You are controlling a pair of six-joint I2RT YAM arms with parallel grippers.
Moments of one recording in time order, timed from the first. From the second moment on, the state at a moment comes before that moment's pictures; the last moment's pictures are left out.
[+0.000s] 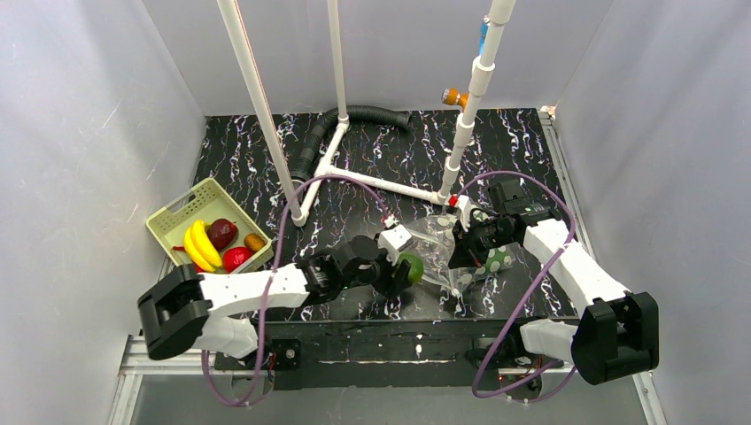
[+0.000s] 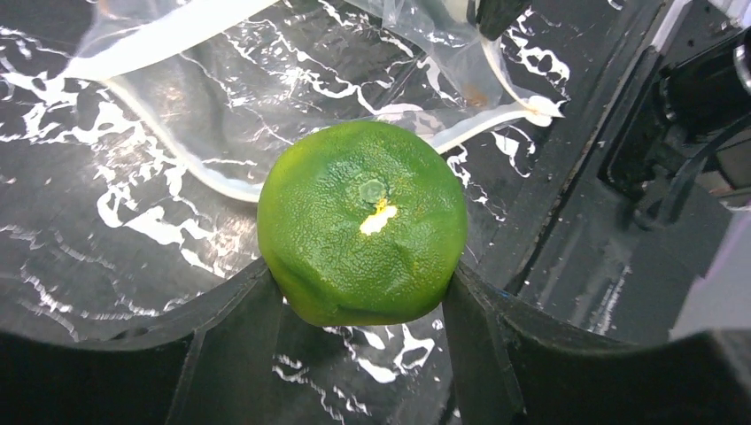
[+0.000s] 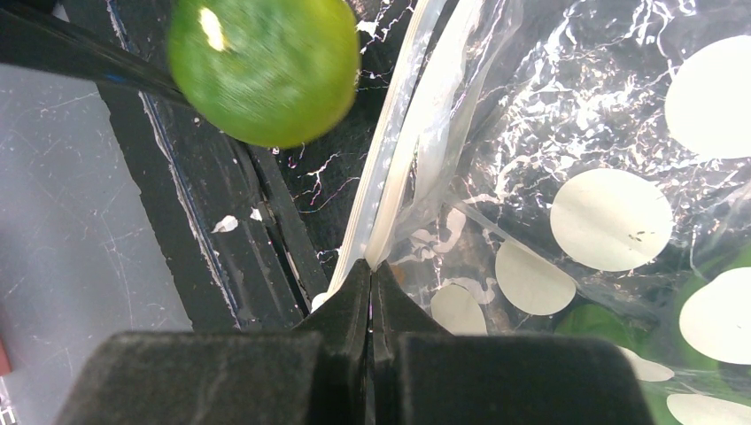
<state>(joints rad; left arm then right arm) -1.11 1.35 0.67 0.14 0.00 -0.20 0.27 1.20 0.86 -0.90 -0.80 -0.58</state>
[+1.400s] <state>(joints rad) -0.19 0.75 0.73 -0.80 -0.50 -0.45 0.27 1.20 0.86 -0.90 -0.80 -0.58</state>
